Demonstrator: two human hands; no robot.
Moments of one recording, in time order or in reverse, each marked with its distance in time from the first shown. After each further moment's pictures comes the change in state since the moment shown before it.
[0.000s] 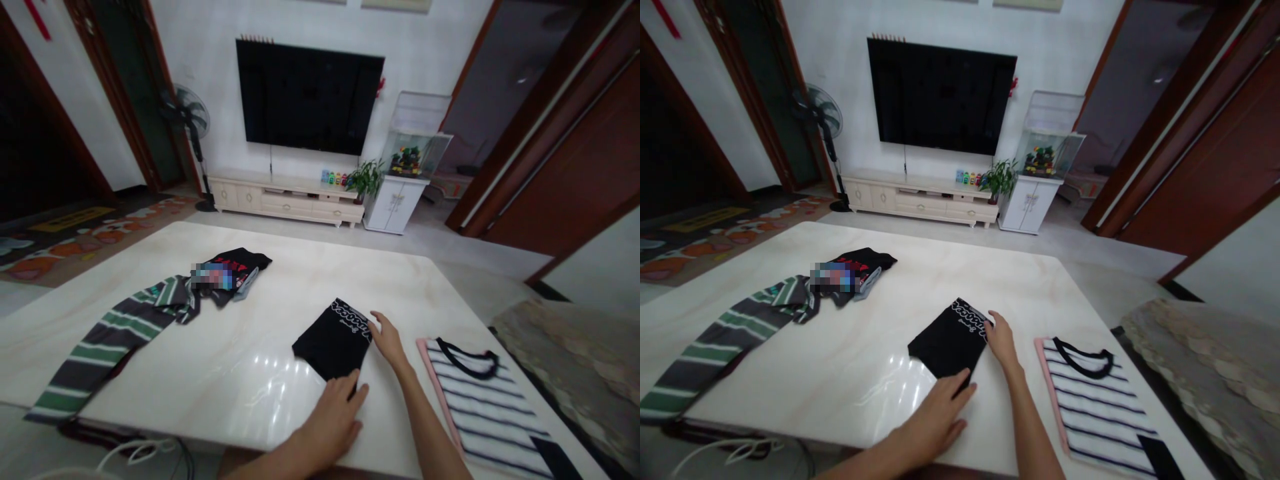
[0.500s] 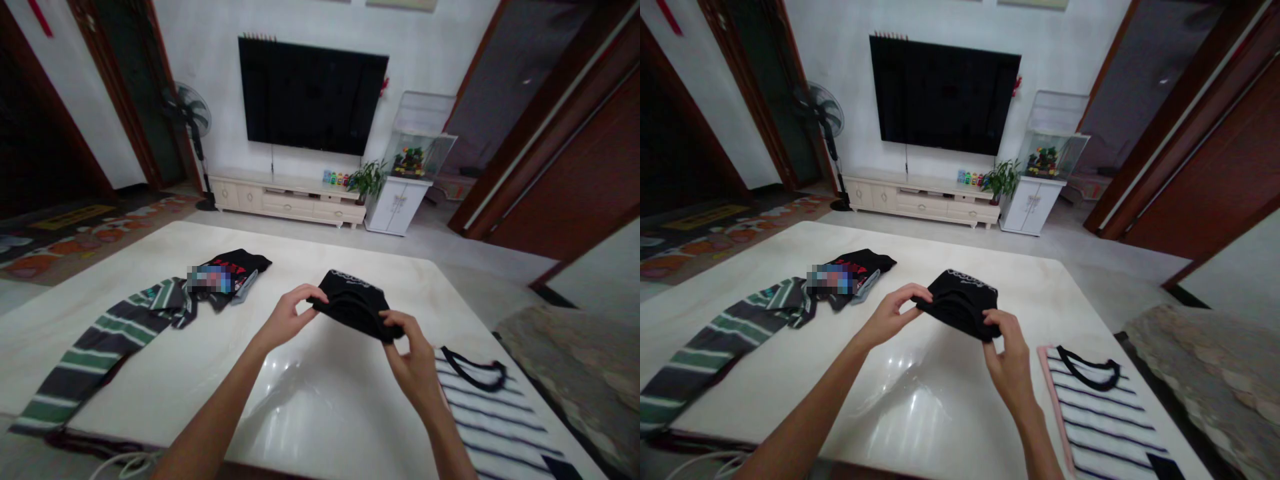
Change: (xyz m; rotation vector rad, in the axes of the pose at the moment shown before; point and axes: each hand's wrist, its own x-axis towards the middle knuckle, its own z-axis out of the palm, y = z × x) left_hand 0.050 -0.068 -0.163 -0.489 0.513 0.141; right_hand -0.042 -0.098 -0.064 0.158 0.270 -0.481
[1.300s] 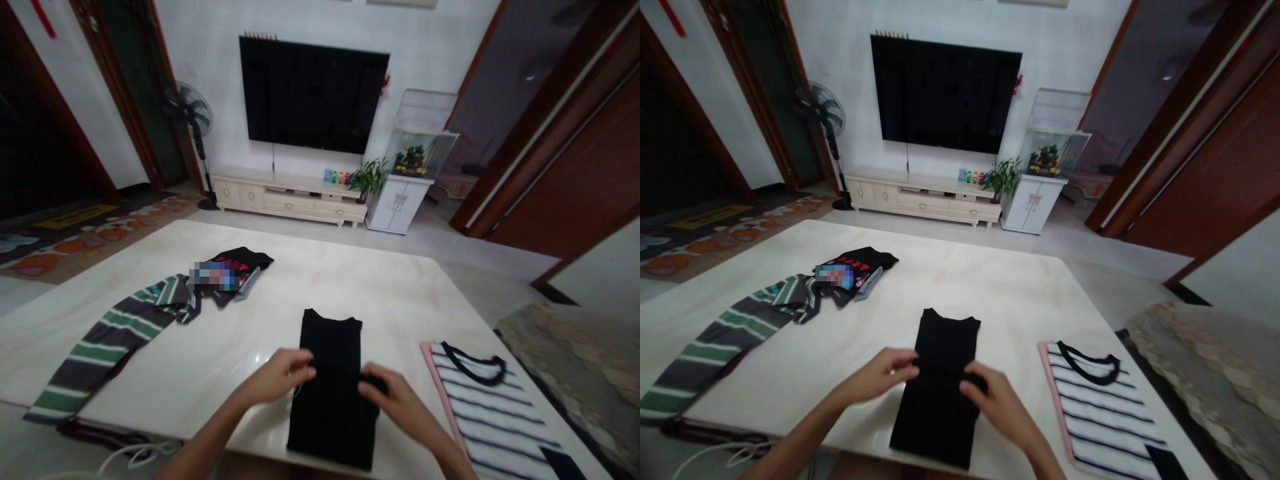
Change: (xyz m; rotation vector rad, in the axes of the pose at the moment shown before) left_hand -0.103 -0.021 0.024 0.078 -0.412 -0.522; right_hand -0.076 0.016 0.004 0.068 -0.667 0.367
